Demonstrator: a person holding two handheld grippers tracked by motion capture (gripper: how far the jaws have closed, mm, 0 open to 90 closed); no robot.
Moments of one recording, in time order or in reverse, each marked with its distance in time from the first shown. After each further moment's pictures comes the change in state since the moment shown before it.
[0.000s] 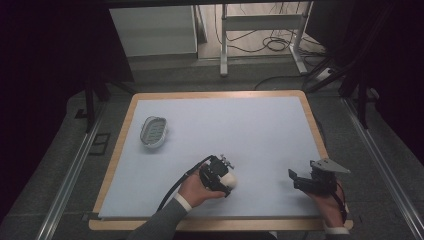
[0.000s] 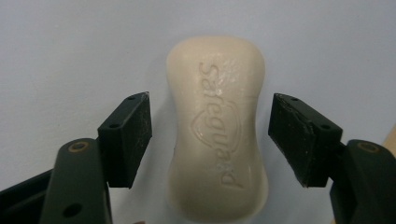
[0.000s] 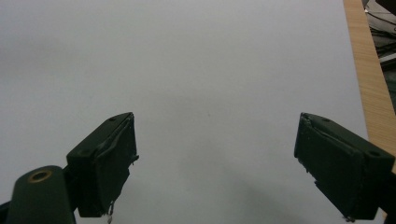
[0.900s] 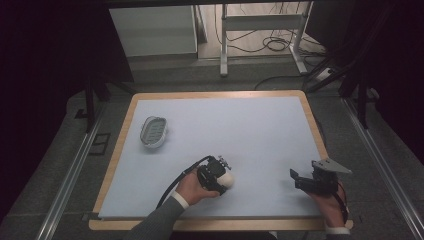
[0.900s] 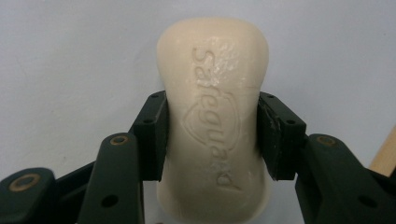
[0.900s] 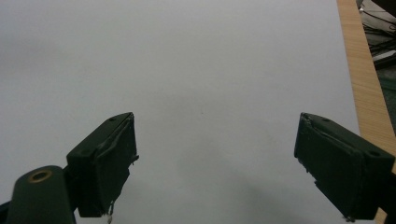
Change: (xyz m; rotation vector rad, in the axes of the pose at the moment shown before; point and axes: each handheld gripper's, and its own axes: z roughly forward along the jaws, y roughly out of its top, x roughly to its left) left arm 0.012 -0.007 0.001 0.032 -0.045 0.013; right arm -0.003 -0.001 -0.001 -0.001 -0.010 0.007
